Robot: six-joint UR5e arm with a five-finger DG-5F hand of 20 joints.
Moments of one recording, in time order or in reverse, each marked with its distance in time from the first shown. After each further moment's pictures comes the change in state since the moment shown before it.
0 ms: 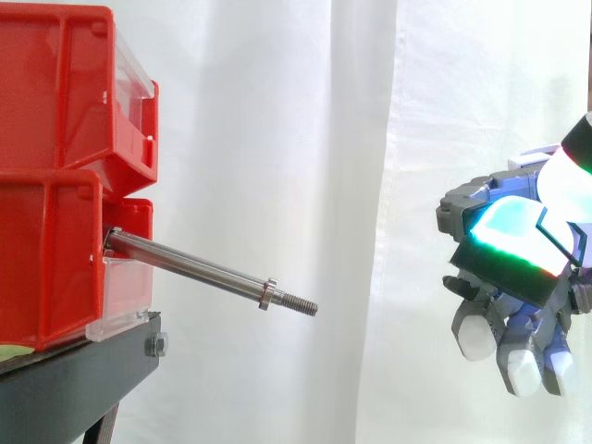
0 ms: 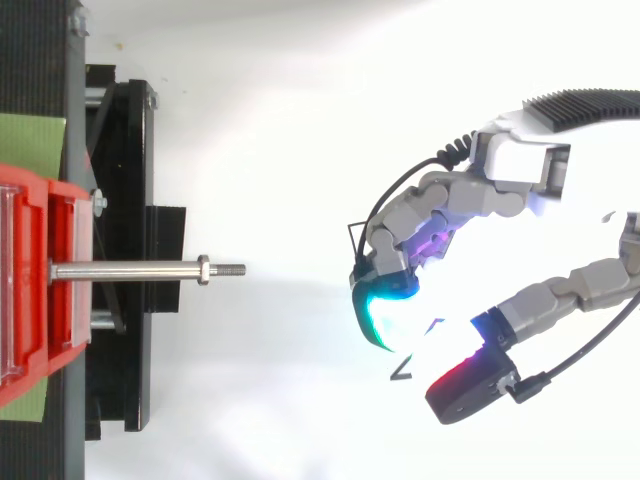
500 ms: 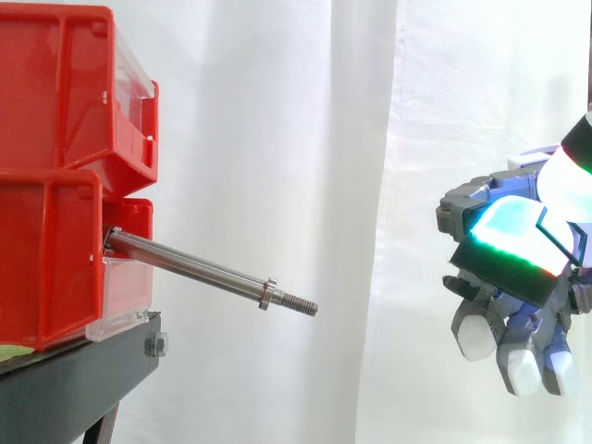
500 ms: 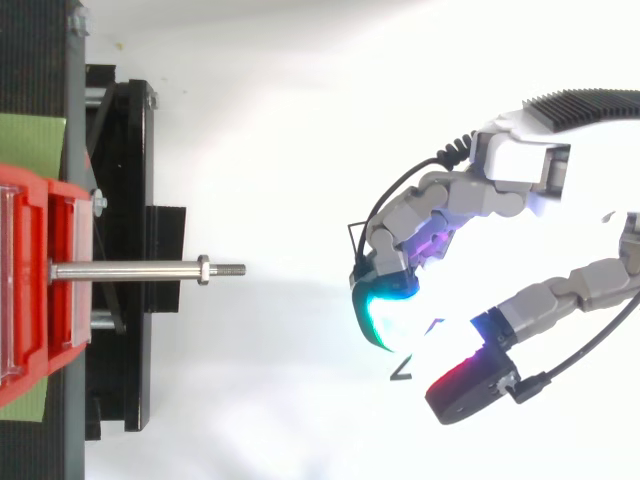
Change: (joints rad) arm 0.000 0.000 0.000 0.000 0.000 0.000
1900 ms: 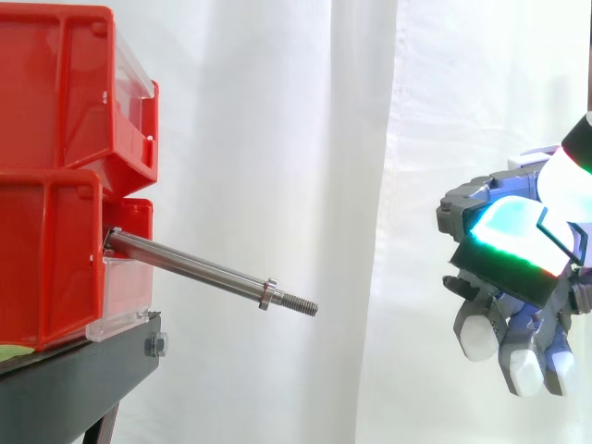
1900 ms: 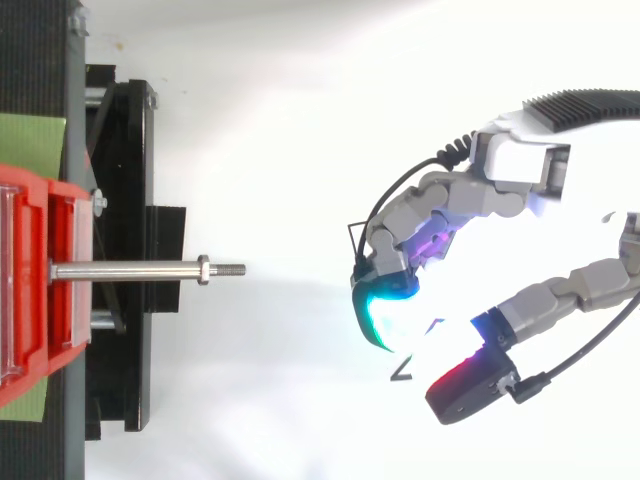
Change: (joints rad) arm 0.000 0.000 0.000 0.000 0.000 0.000
